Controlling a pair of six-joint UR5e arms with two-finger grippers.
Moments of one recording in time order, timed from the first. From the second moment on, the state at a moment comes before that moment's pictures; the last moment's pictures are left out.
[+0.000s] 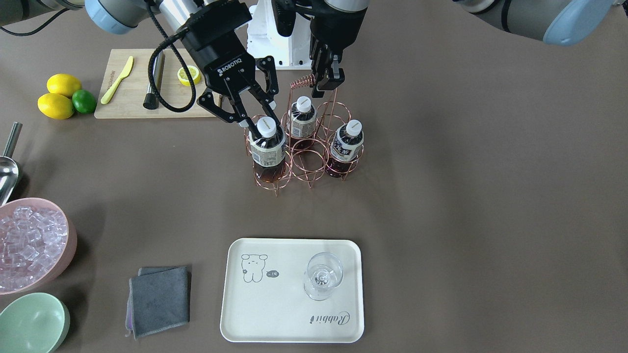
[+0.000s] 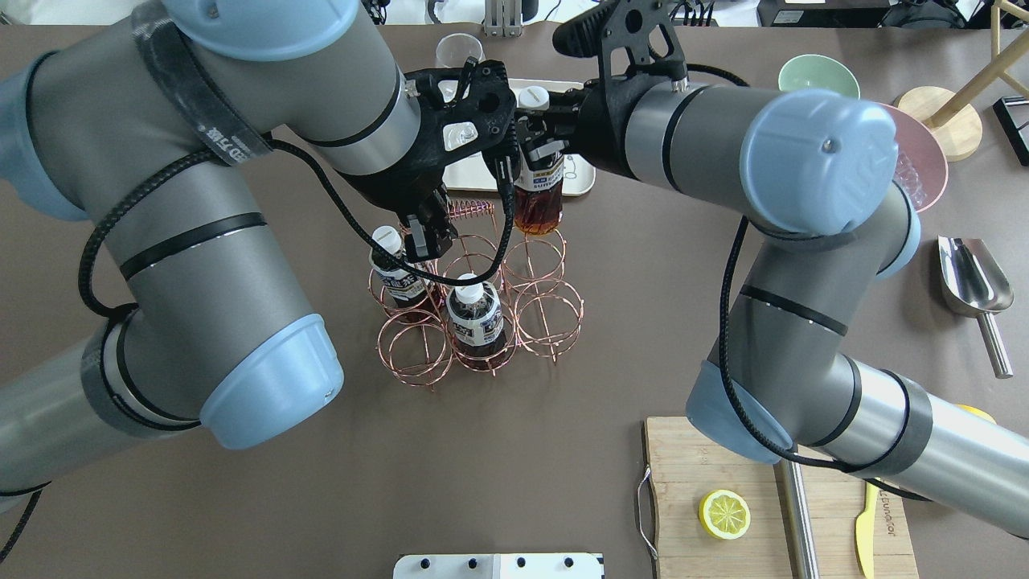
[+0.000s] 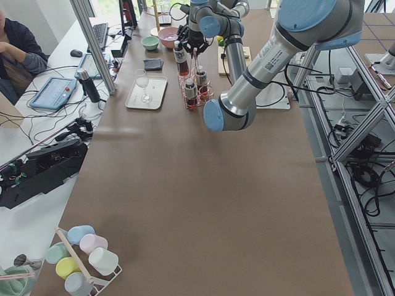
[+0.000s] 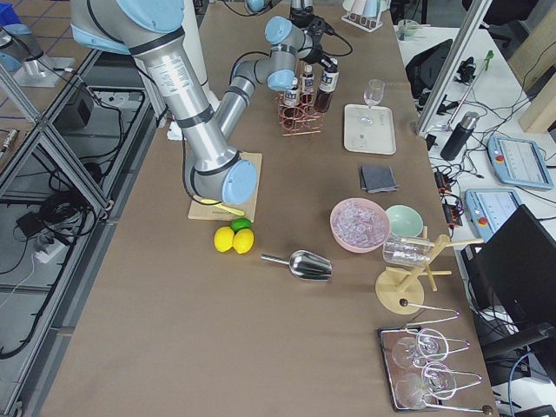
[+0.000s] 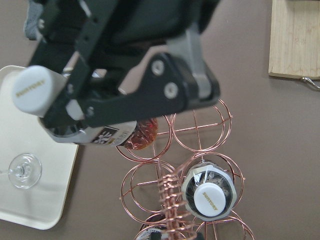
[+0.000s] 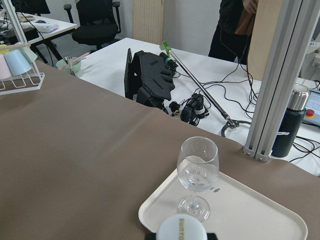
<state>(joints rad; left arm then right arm) -0.68 -2.45 -1.95 -1.23 -2.01 0.27 0.62 -0.98 1.94 -1.08 1.52 0.64</state>
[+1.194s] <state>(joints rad) -0.69 -2.45 -1.97 -1.23 -2.00 0.28 0.89 -1.10 1.71 -0.70 1.65 0.59</state>
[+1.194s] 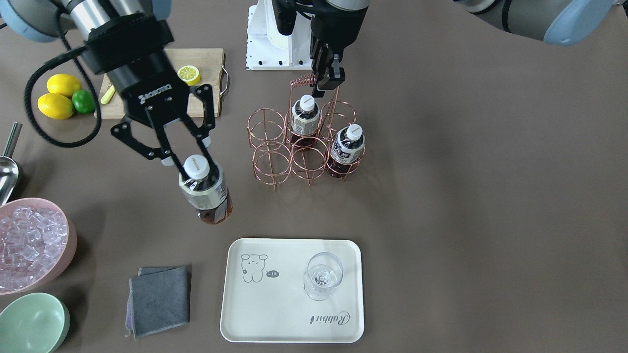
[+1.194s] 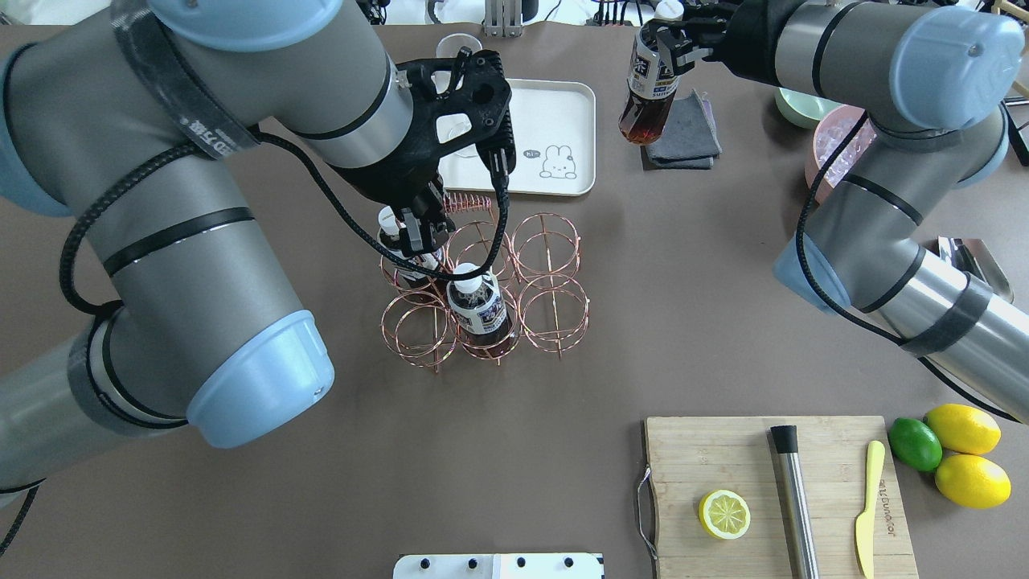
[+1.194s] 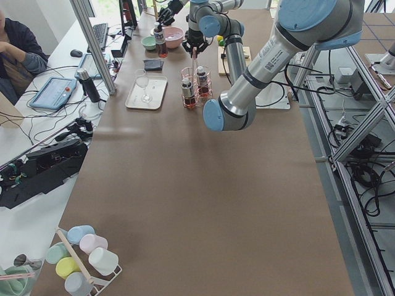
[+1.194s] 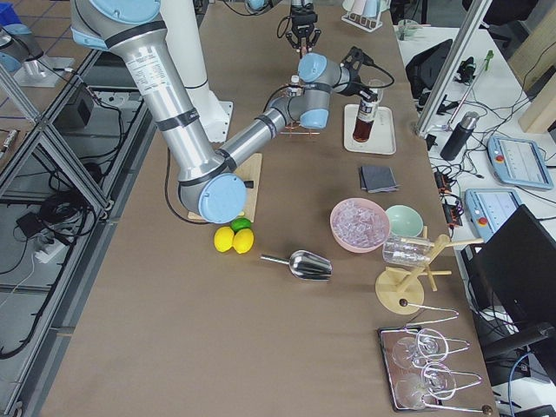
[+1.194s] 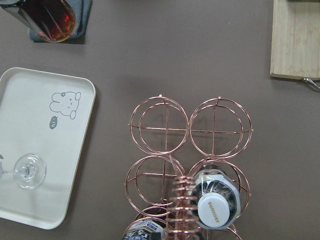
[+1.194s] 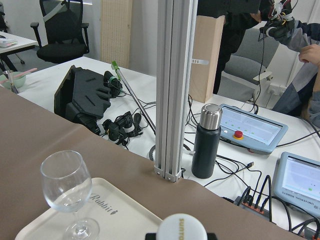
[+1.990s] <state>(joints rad) -0.89 -2.38 -2.00 -1.22 -2.07 0.43 0.82 -0.82 1.25 -0.51 1.52 0.68</state>
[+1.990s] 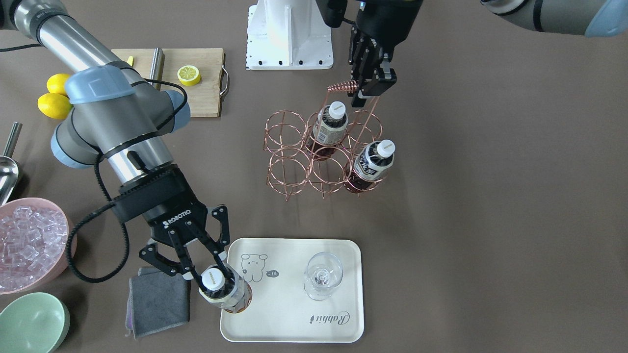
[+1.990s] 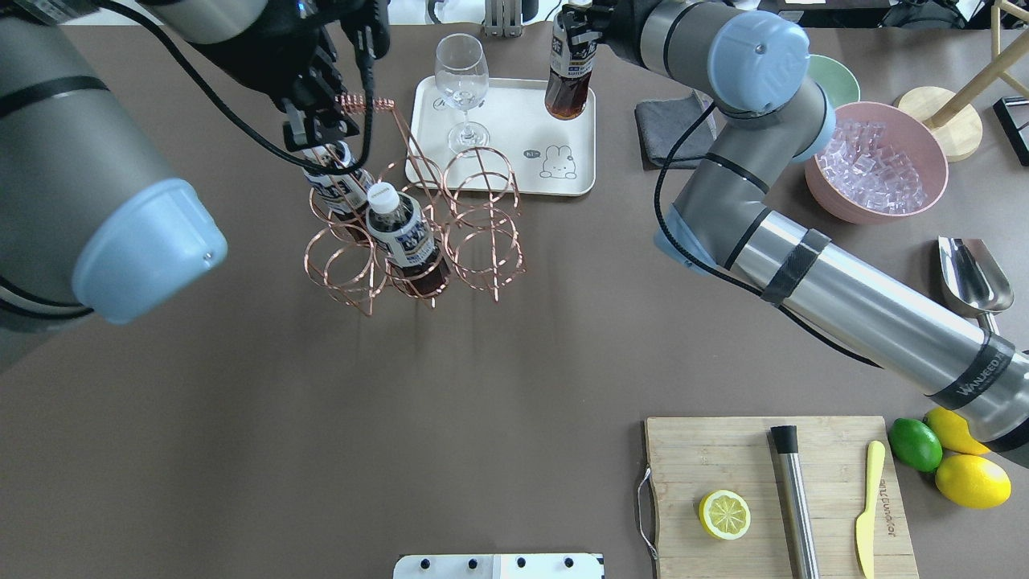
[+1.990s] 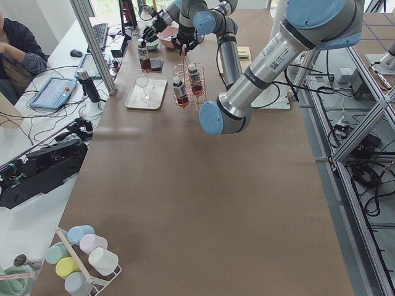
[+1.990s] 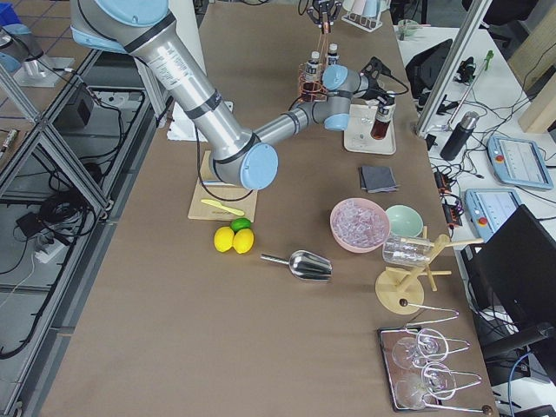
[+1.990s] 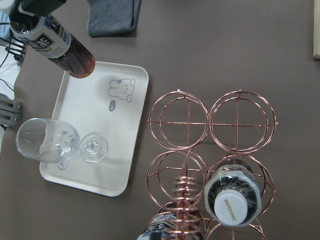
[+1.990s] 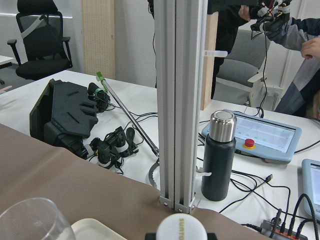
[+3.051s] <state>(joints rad) -1.36 -2.11 -1.85 -1.22 -2.30 1.05 0.74 -0.82 1.22 -0.52 1.46 0.67</state>
